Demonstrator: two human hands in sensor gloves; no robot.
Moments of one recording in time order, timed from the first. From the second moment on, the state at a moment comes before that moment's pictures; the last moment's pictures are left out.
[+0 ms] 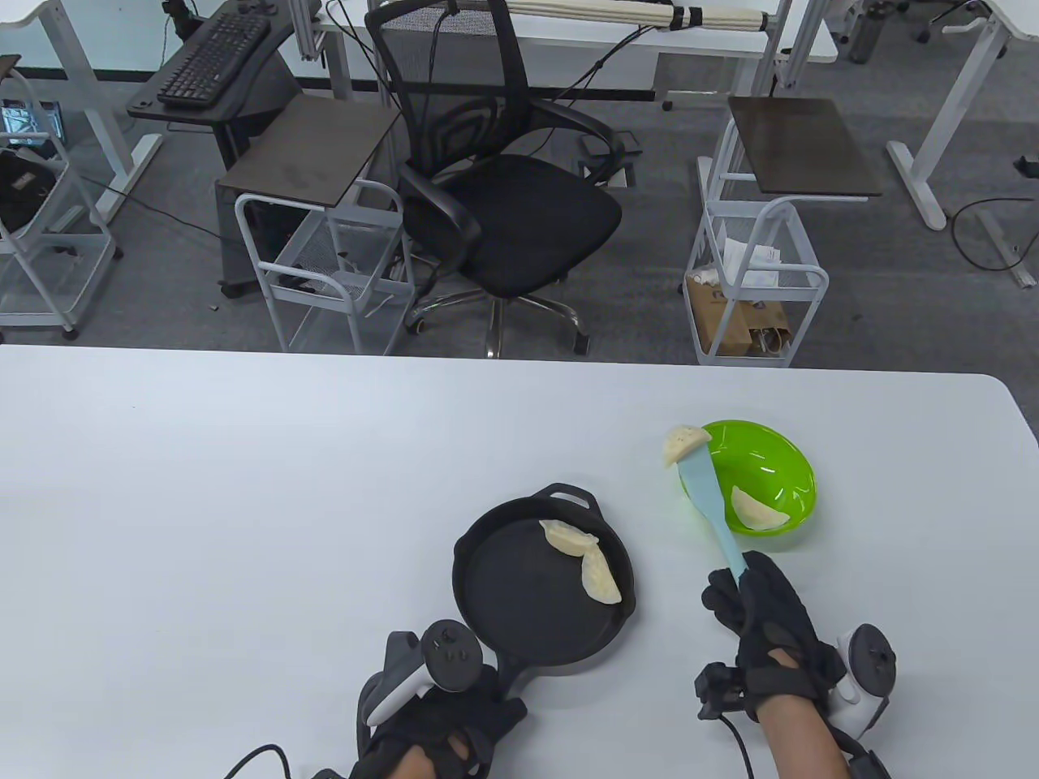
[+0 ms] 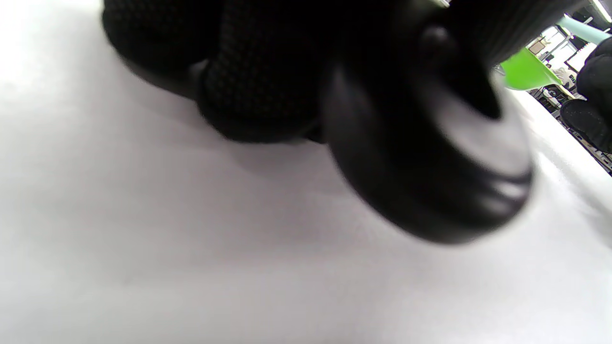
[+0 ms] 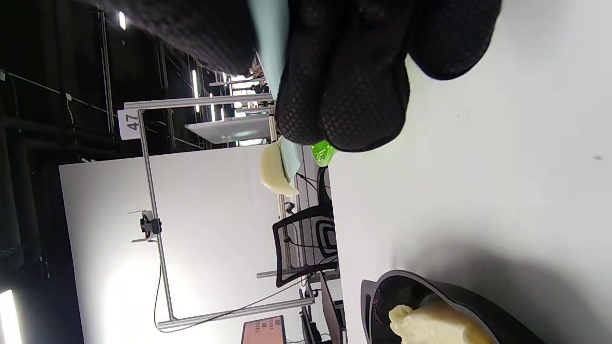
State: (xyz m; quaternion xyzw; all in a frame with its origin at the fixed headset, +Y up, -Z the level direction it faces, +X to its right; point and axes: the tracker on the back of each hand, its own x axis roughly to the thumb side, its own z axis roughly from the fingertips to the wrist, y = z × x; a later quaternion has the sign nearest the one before) left_hand -0.108 -0.792 -0.257 -0.30 -0.09 0.22 0.92; right_hand 0.295 -0.791 -0.292 -0.17 -0.06 0.63 0.75
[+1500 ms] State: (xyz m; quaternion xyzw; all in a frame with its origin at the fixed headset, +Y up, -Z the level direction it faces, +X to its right) left_hand -0.108 -0.793 -0.257 -0.30 -0.09 0.22 0.92; right_hand 0.301 -0.775 -0.290 -0.16 -0.13 0.71 0.68
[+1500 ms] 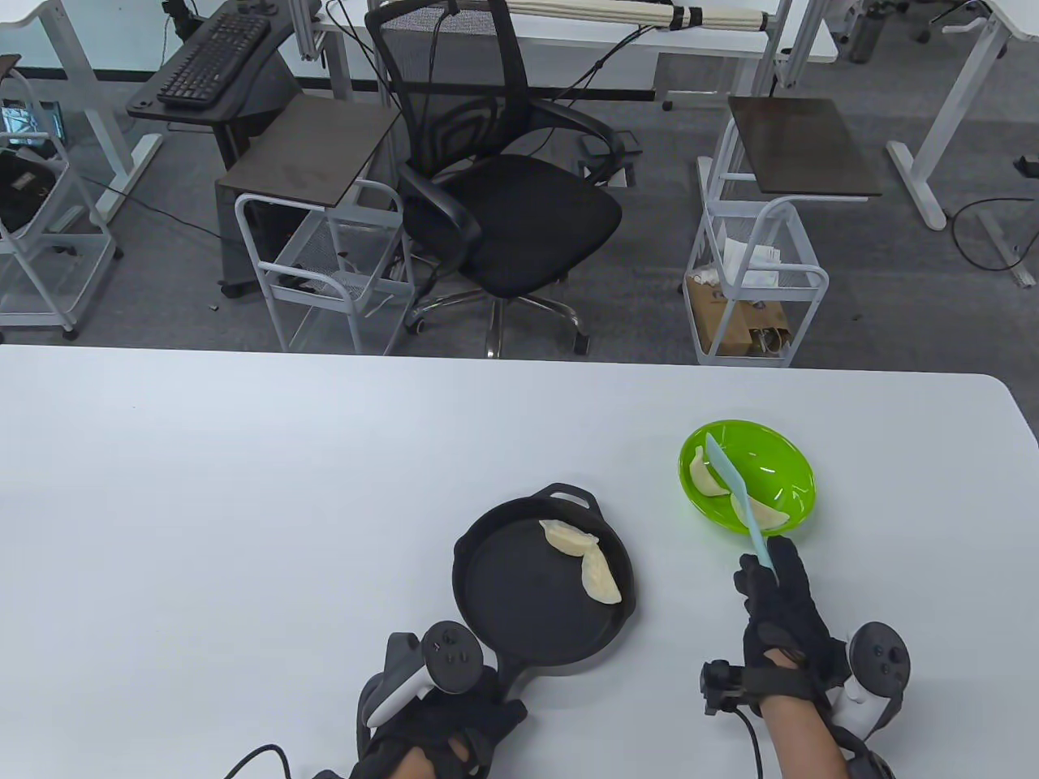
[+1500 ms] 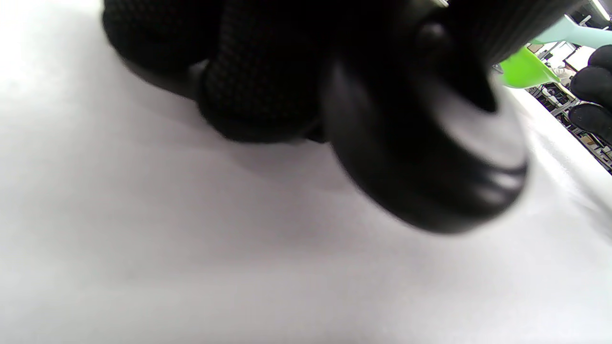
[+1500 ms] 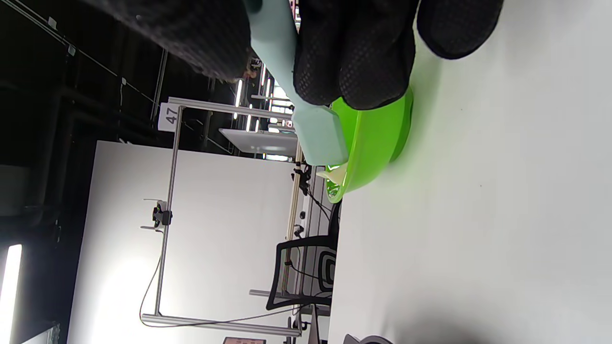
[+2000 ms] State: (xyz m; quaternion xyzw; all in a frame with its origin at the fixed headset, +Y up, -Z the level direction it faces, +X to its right) left_hand -0.108 -0.793 -0.257 -0.30 -0.09 0.22 0.92; right_hand 0.296 -0.763 -0.286 -0.12 -0.17 0.70 0.68
